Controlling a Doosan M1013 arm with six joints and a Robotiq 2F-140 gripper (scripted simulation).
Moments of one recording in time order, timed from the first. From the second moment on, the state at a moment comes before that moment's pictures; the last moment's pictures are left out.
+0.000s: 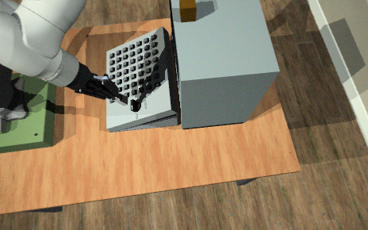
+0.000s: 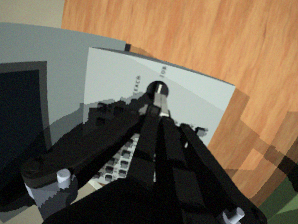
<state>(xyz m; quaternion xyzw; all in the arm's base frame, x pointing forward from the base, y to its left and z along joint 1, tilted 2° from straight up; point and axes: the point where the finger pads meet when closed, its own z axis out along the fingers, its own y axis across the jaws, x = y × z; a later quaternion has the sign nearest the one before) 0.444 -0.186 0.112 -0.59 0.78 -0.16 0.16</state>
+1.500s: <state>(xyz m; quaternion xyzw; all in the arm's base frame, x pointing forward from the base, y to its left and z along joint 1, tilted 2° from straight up) 0.499 -0.052 0.113 -0.61 0.76 -0.16 0.15</state>
